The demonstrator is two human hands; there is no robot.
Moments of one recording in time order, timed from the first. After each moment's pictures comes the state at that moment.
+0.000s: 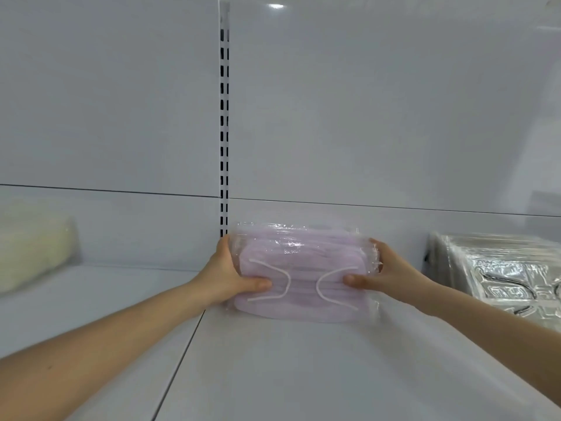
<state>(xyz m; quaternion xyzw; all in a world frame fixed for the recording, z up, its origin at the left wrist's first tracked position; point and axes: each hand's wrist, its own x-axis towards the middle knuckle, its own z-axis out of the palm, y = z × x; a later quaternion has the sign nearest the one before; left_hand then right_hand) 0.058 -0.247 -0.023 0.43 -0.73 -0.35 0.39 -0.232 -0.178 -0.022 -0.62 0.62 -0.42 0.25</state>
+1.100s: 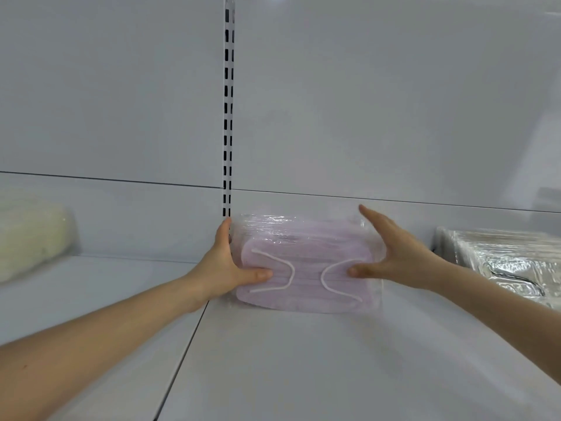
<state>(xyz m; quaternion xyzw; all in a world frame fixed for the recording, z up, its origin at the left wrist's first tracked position) 0.068 -0.249 -0.026 0.41 -0.73 -0.40 0.39 -0.202 -0.159 0.019 -0.71 0.65 -0.27 0.02</state>
